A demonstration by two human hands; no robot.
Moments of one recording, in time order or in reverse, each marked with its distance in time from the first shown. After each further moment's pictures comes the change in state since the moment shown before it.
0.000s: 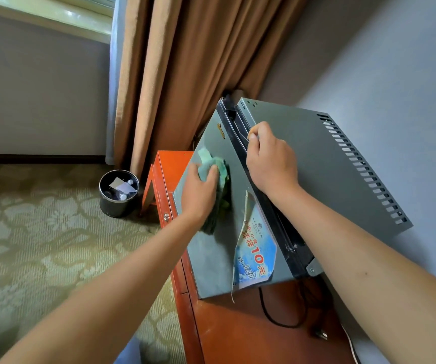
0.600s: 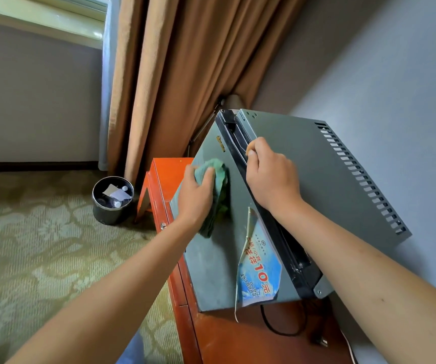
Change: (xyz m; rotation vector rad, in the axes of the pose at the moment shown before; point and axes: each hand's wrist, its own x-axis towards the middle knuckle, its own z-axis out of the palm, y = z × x) left_hand 0.036 -0.002 -0.002 -0.073 0.013 0.013; right_hand 0.003 0.000 -0.001 -0.071 -0.051 -0.029
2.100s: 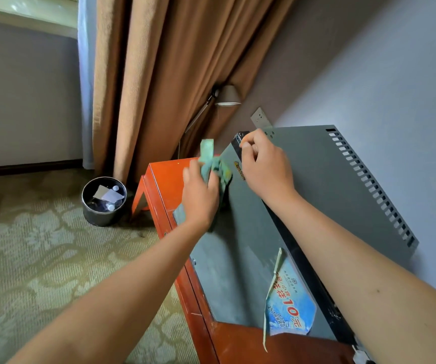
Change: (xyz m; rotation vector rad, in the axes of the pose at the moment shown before) left_hand 0.081 0.008 -0.010 0.190 0.002 0.076; right_hand 0.089 -0.044 0.032 0.188 -0.062 0.228
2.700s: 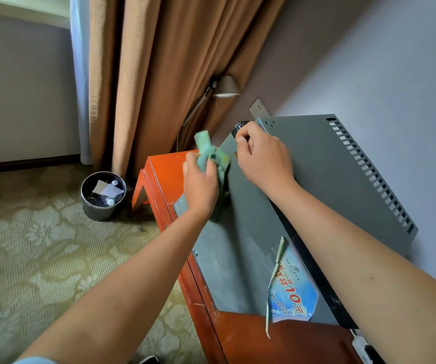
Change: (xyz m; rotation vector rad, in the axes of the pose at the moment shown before) left_hand 0.002 -0.001 0.002 -0.153 0.019 -0.097; right_hand -0.002 -0.003 0.003 -0.130 -0.028 -0.035
